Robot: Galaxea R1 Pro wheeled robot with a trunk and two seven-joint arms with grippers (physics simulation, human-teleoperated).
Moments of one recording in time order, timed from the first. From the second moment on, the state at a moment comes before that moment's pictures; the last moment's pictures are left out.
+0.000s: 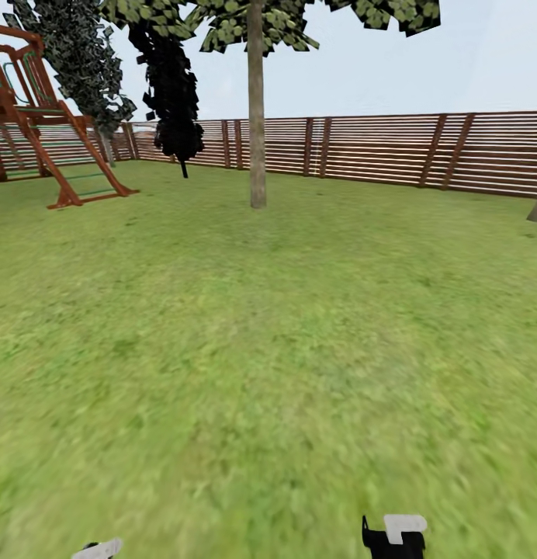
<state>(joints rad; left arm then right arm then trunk) -0.31 0.17 0.01 -0.12 0.28 -0.54 -0.01 -0.39 0.00 -0.16 -0.12 0.29 -0.50 -0.27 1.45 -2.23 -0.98</state>
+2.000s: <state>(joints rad) -0.31 0.17 0.01 -0.12 0.28 -0.54 -0.01 -0.39 0.00 -0.16 -0.13 0.29 -0.50 -0.27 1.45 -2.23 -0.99</state>
